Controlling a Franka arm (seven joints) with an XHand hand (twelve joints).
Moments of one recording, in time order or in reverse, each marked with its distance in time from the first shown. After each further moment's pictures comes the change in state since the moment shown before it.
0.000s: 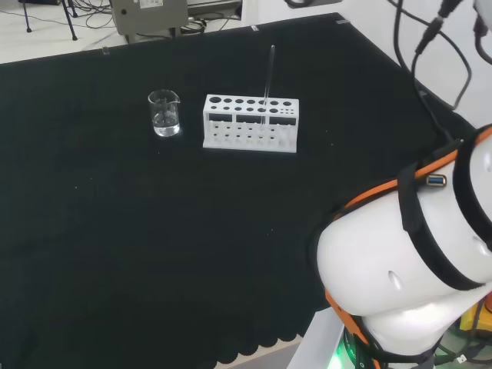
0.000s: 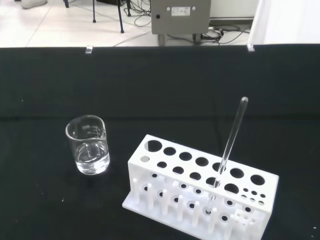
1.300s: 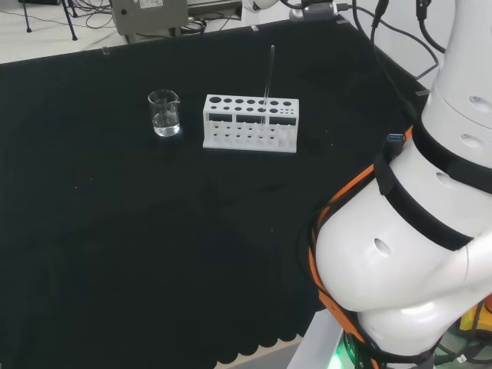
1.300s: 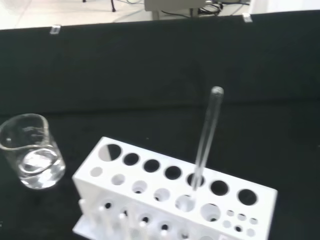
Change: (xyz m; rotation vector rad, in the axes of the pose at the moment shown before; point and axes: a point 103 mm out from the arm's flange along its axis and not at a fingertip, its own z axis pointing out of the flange) arm -0.058 0.110 0.073 0.057 0.038 0.021
